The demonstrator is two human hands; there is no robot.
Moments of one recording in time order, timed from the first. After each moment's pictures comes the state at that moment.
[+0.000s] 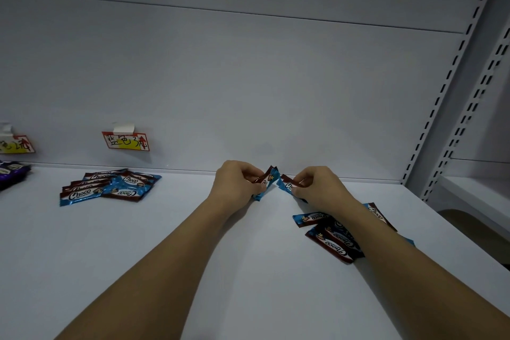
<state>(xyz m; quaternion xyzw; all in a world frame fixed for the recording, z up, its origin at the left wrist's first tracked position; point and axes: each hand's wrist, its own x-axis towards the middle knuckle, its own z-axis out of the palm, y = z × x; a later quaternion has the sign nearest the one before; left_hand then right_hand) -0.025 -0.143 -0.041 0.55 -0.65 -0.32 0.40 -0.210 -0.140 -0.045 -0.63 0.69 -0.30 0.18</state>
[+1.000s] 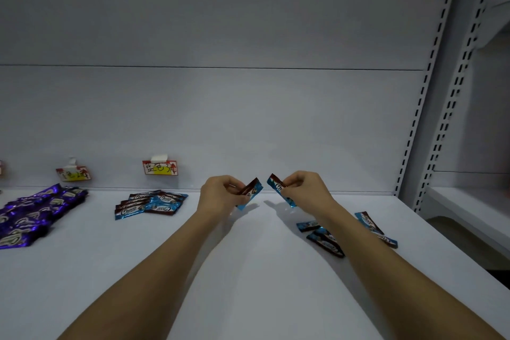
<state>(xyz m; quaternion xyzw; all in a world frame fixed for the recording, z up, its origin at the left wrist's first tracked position) 0.024 -0.106 -0.016 0.57 -0.61 -0.31 0.45 -0.172 -0.098 -0.007 -0.58 0.61 -0.45 0.30</state>
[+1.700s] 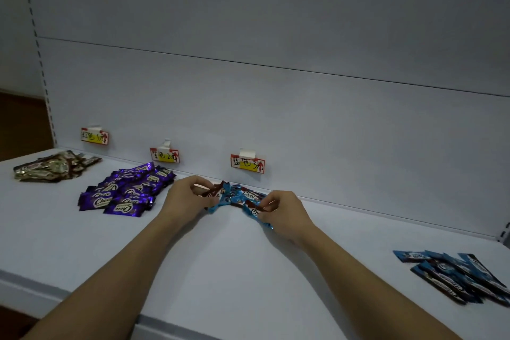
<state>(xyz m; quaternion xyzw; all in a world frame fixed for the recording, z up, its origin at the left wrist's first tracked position) 0.257 -0.085 -0.039 0.63 -0.53 -0.26 0.50 0.042 -0.108 -0.037 -0.70 0.56 -0.32 0.29</state>
